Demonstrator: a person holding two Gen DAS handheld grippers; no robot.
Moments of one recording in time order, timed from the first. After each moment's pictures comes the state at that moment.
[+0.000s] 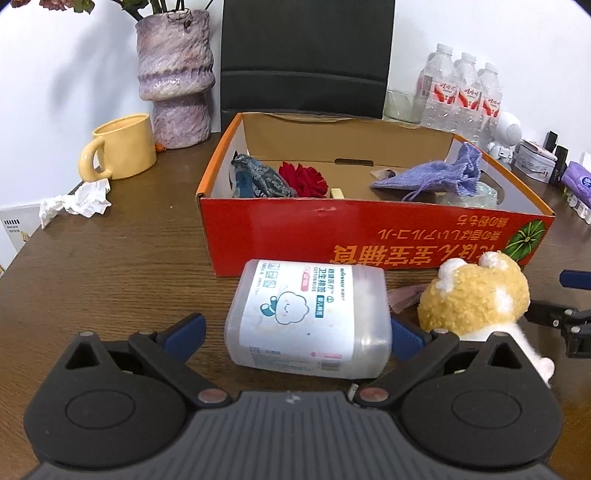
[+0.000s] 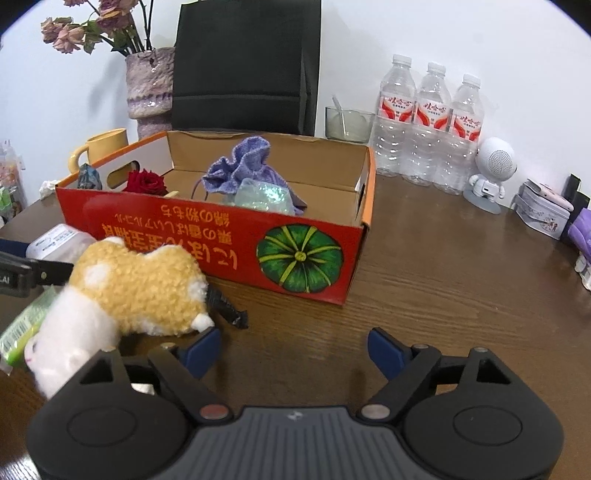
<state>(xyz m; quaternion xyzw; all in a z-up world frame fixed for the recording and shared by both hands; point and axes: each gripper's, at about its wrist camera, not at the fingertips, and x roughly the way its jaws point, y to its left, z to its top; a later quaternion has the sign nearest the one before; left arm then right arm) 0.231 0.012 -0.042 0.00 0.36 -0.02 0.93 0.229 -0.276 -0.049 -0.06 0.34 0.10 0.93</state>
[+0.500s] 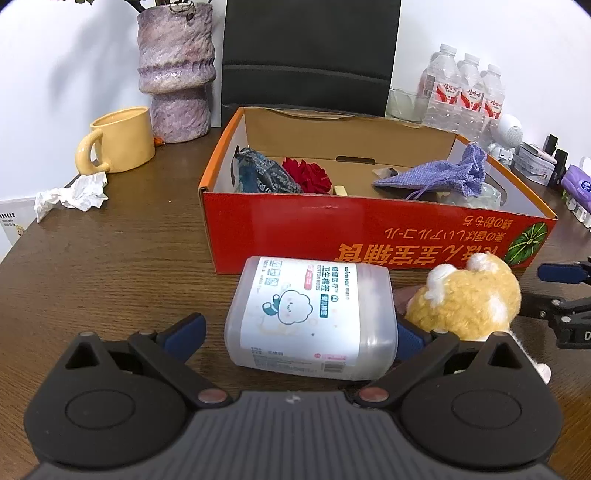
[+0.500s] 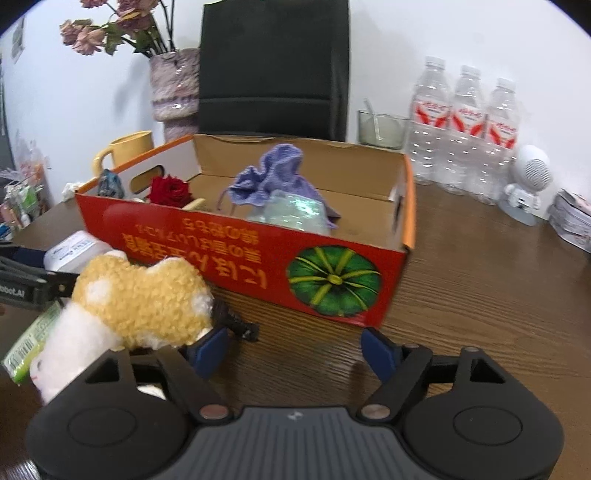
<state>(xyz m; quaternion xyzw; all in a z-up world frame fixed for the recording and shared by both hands) 0.237 0.018 -0.047 -0.02 0.37 -0.03 0.93 0.248 -0.265 -0.049 -0.05 0.34 0.16 0.93</state>
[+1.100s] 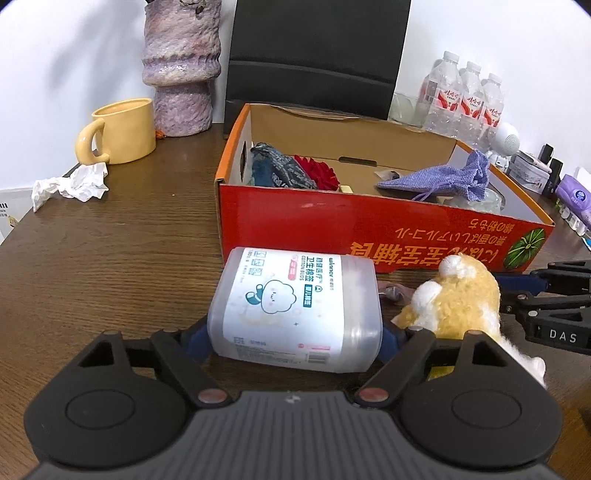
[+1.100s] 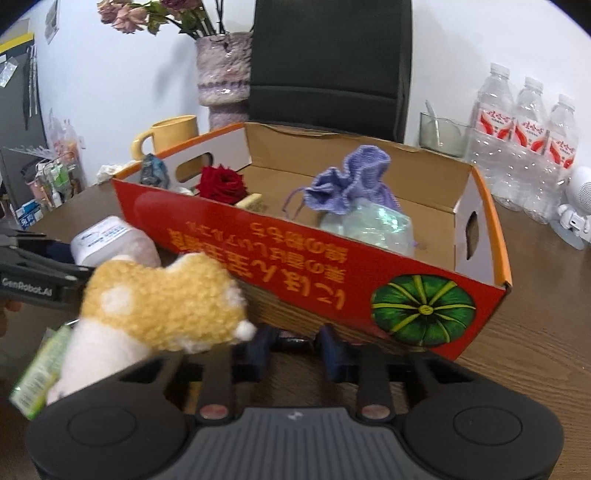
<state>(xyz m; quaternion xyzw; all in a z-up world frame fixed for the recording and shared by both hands) 0.233 0.032 -0.049 -0.04 0.37 -0.04 0.93 0.258 -0.224 -0.051 -0.08 0.35 0.22 0.91</state>
